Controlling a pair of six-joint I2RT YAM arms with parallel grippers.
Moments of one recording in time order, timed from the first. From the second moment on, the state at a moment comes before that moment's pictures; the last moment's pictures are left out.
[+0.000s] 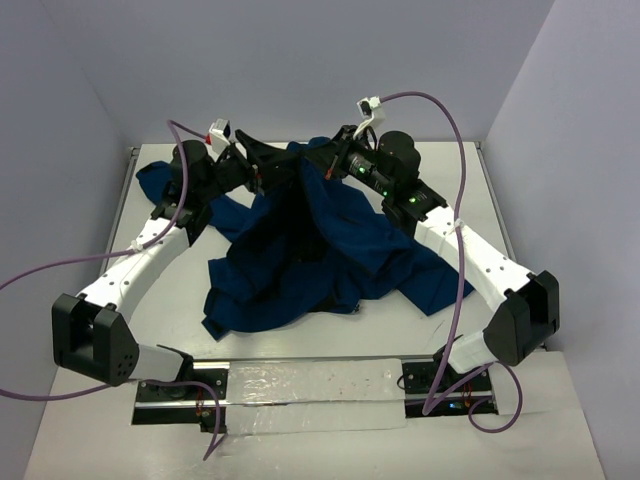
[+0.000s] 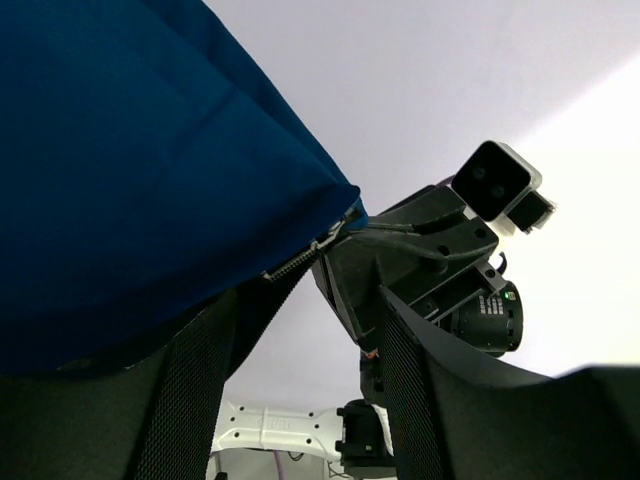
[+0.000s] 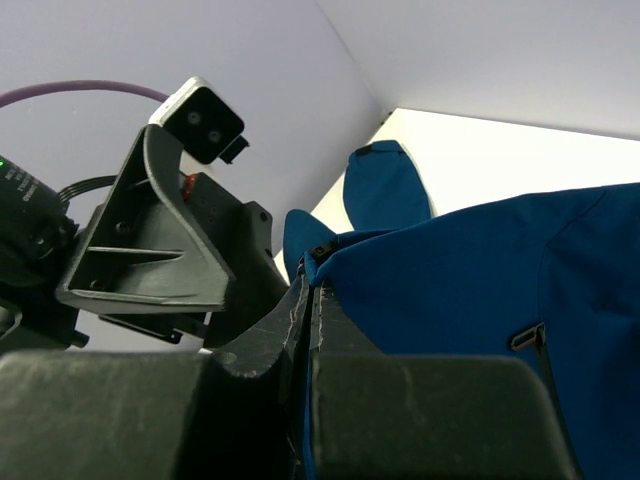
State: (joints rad) left arm -0.37 1.38 1.16 0.19 0.57 -1.45; right arm 0.56 1.44 1.31 0.18 -0.29 0.60
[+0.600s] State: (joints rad) left arm -0.37 1.38 1.15 0.28 0.53 -1.48; right arm 0.56 1.42 1.31 0.17 -0.28 0.59
